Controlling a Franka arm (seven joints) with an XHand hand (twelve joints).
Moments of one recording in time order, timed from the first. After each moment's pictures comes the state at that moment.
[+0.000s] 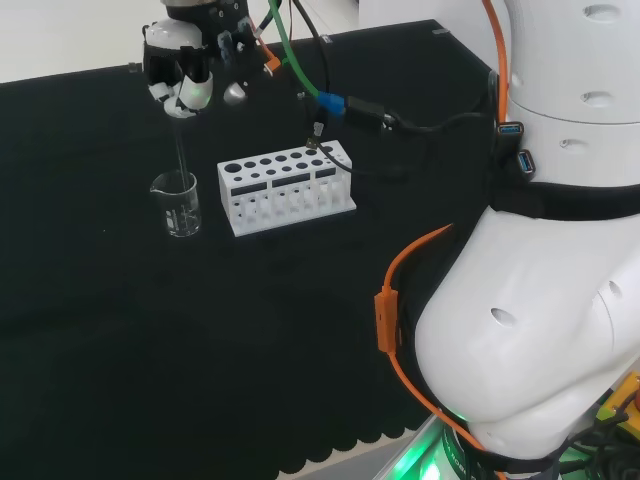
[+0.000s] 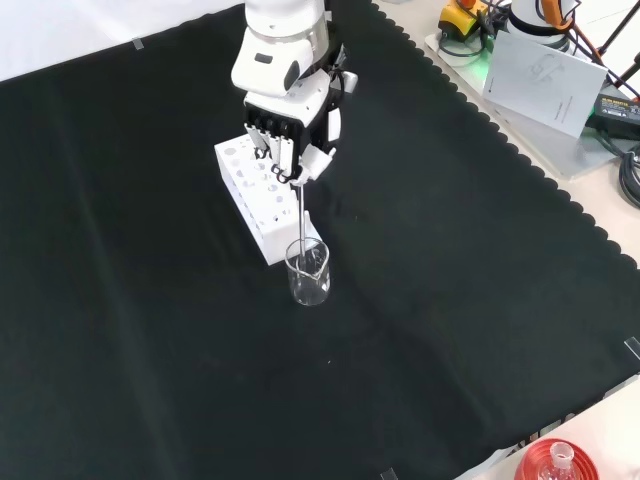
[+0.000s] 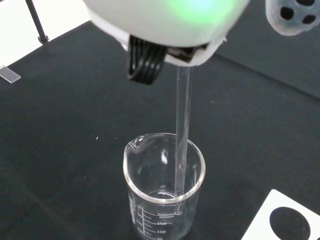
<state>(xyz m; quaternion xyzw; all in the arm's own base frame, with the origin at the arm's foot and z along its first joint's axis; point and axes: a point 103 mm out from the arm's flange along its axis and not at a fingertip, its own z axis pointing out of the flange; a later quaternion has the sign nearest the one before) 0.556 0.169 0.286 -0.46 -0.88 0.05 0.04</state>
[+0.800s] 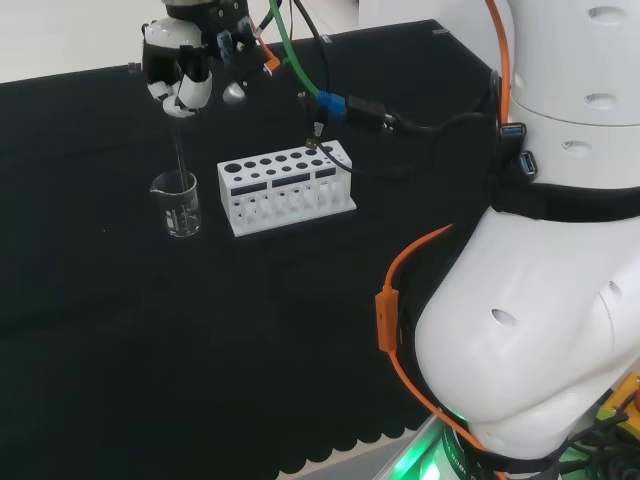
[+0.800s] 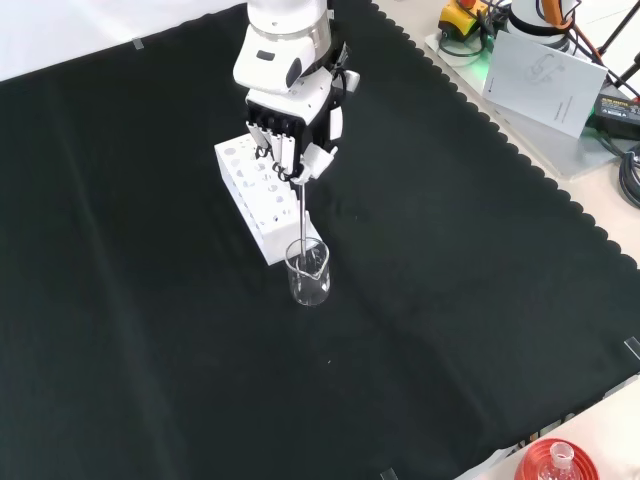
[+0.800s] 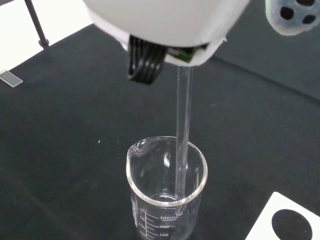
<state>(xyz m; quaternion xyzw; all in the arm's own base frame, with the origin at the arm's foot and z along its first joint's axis) 0.554 0.169 0.289 -0.46 -0.88 0.04 0.04</state>
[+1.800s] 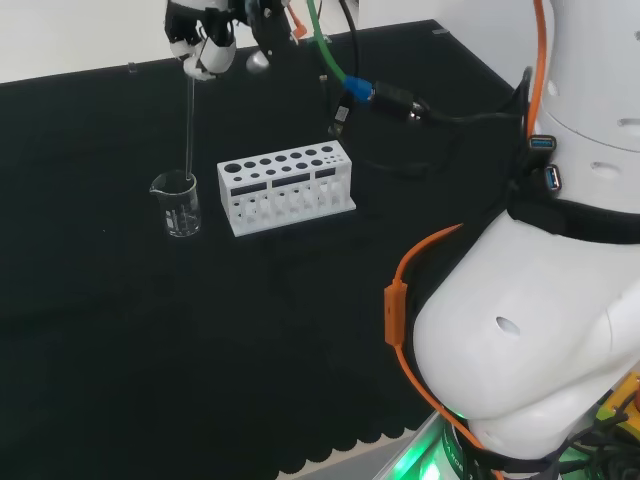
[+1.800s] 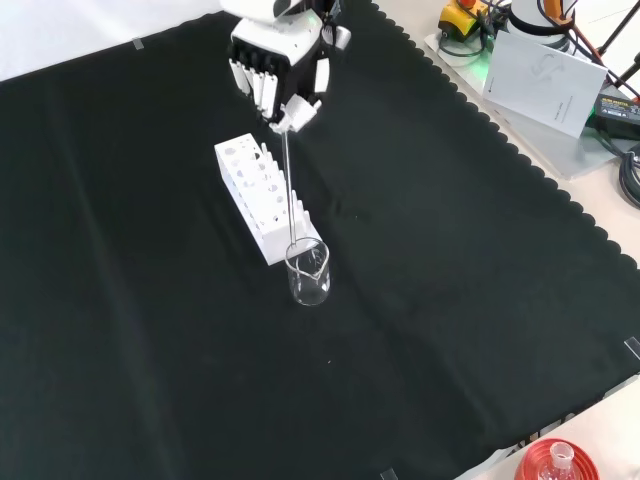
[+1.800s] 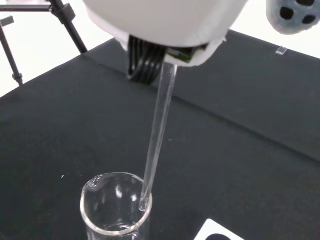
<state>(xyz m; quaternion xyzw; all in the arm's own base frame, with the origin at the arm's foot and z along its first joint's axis) 0.551 0.127 0.341 -0.49 -0.87 0.01 0.00</state>
